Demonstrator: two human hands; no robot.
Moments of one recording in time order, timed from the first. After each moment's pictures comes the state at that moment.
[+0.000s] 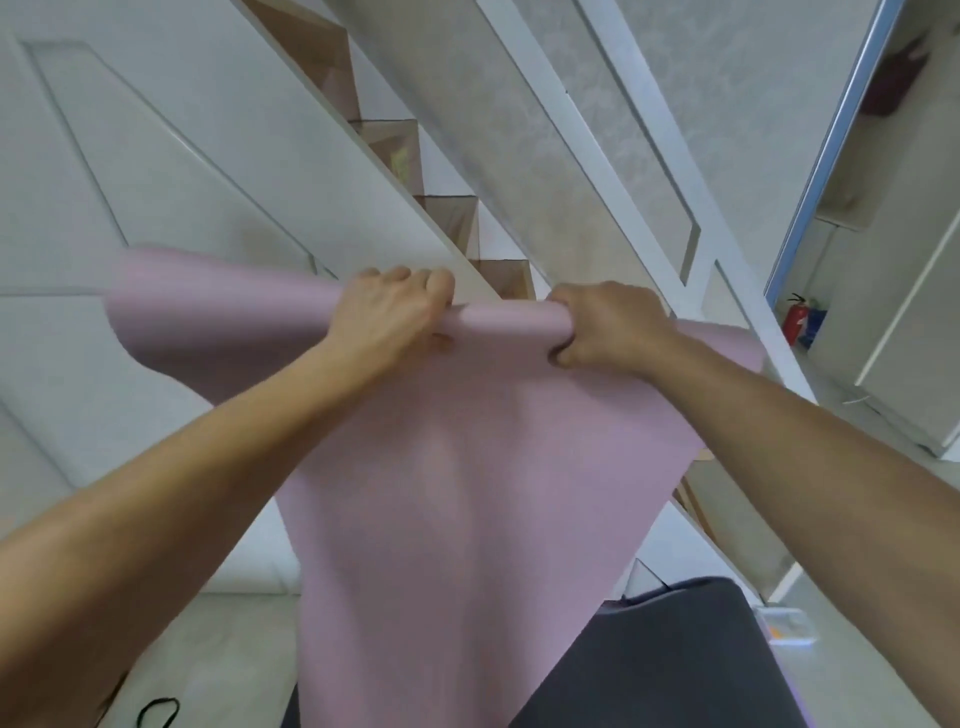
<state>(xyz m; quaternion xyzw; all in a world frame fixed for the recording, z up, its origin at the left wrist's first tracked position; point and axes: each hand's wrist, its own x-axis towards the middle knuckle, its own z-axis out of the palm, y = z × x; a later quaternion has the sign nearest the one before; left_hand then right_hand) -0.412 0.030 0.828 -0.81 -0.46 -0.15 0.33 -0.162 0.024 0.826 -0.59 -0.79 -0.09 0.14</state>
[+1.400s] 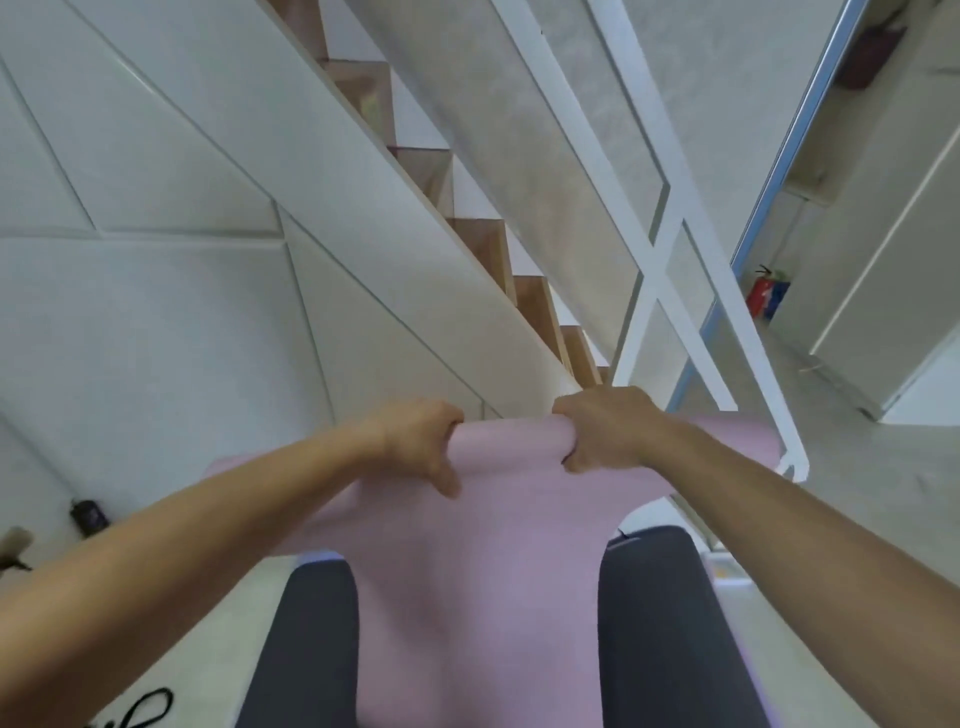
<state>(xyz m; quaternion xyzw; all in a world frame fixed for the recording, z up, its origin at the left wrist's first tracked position) -0.365 -0.034 0.723 -0.83 -0.53 0.08 -0.14 -0.124 -0.048 0.723 -0.59 -0.80 0.04 -0.09</state>
